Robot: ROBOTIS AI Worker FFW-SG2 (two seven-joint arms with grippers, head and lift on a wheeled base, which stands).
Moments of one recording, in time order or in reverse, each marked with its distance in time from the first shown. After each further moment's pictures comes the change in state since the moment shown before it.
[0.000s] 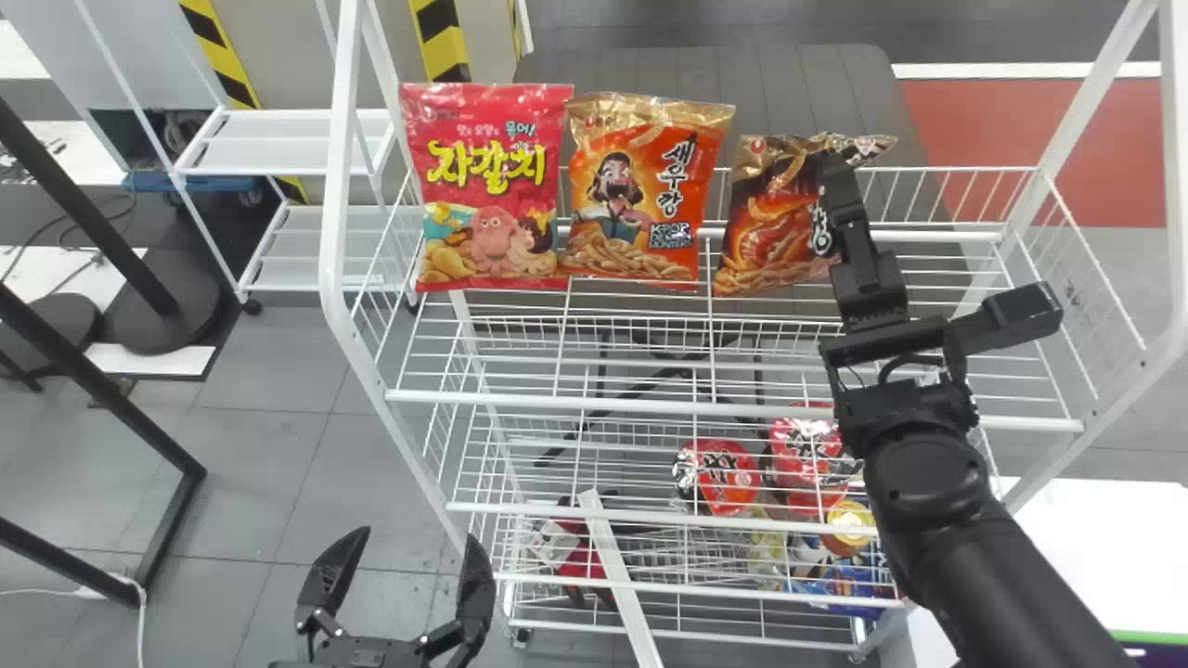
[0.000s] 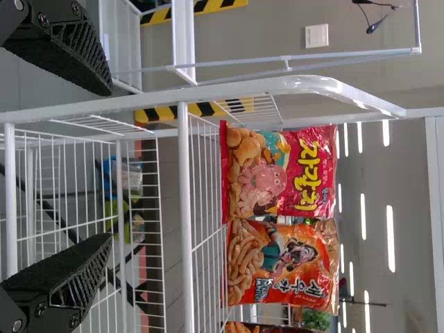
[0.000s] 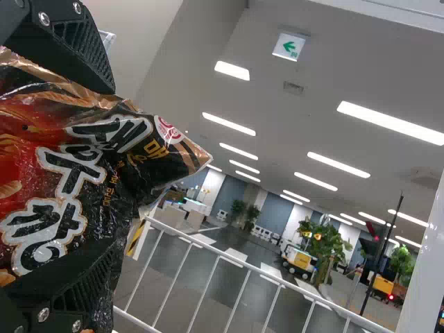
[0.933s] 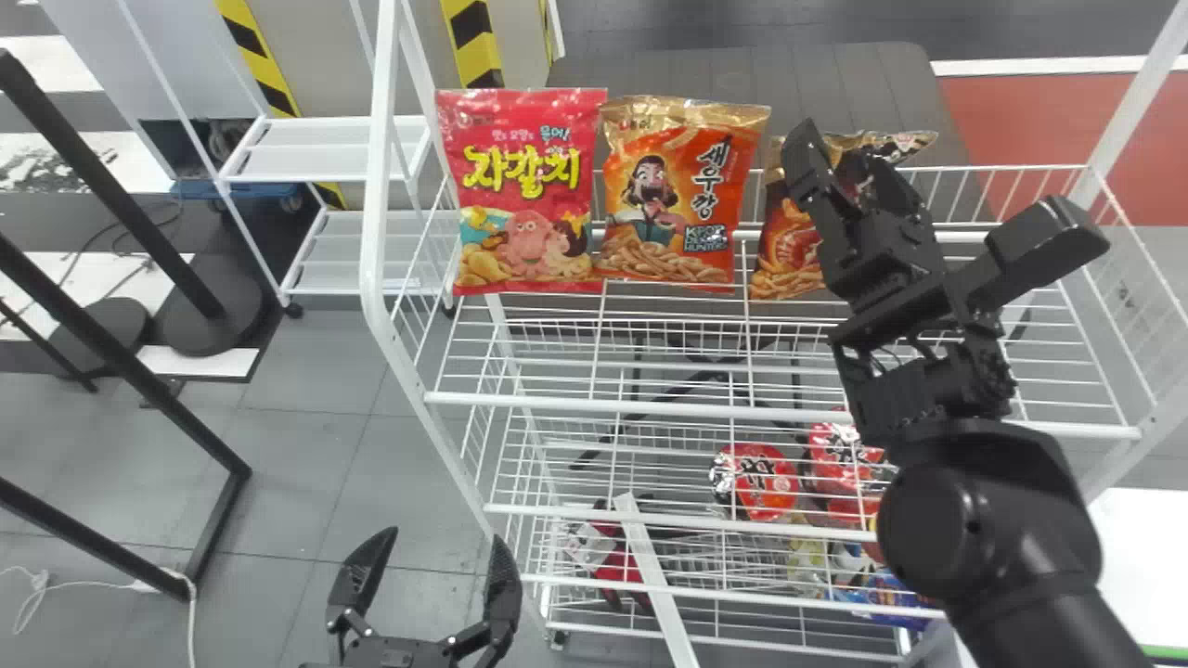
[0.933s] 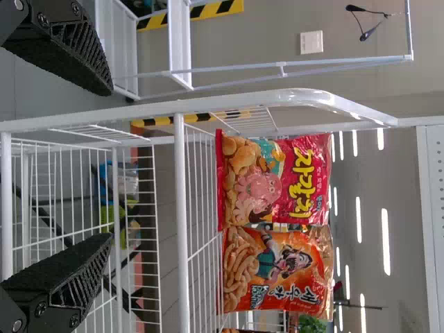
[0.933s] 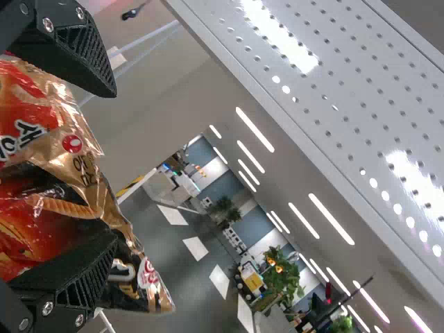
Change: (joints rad) left arm 0.008 0.010 0.014 0.001 0.012 -0.024 -0.004; right arm 0.165 0.000 0.043 -0.428 0.703 0.079 -0.420
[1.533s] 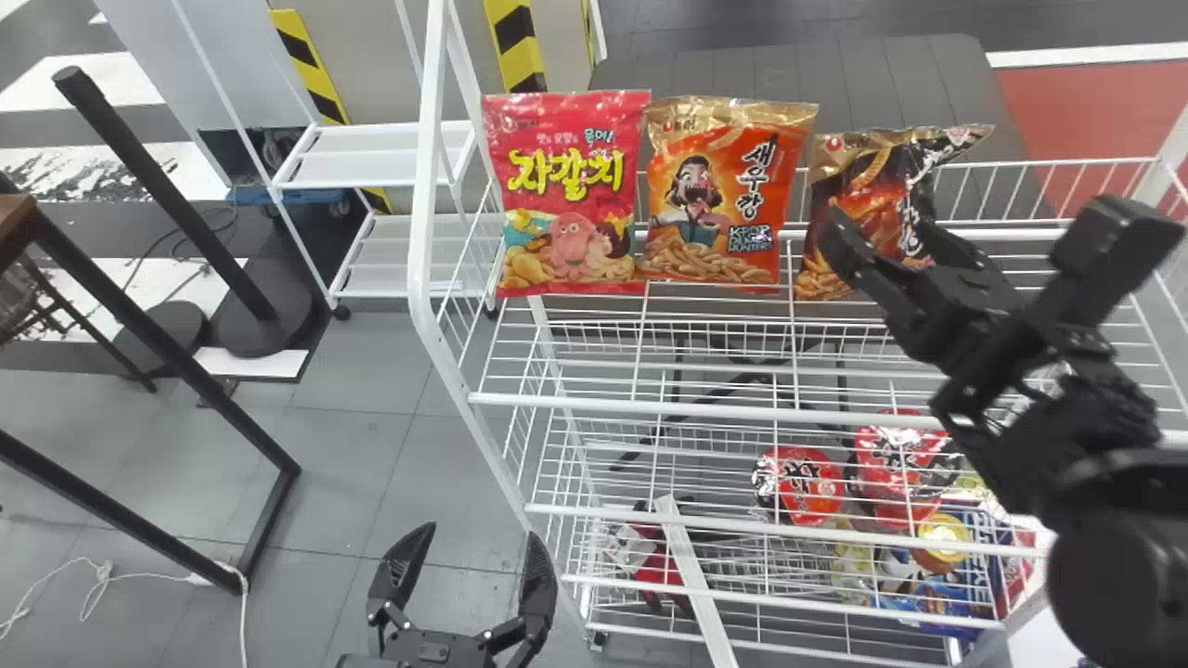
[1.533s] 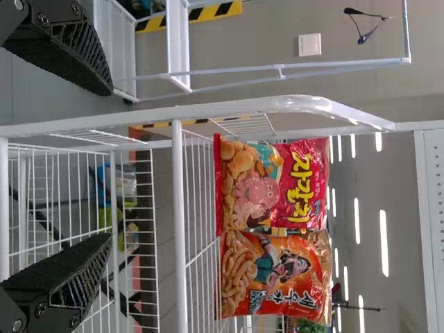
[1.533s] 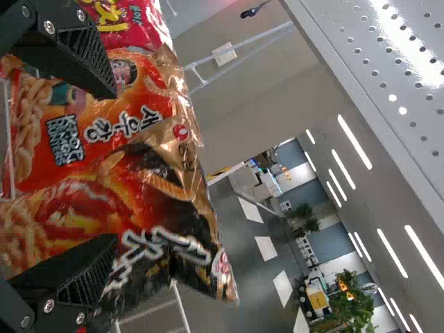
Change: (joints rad) left arm -0.003 0.006 0.008 0.003 0.012 -0.006 -0.003; right arm 0.191 -0.054 -0.149 -0.320 0.143 0.457 0.061
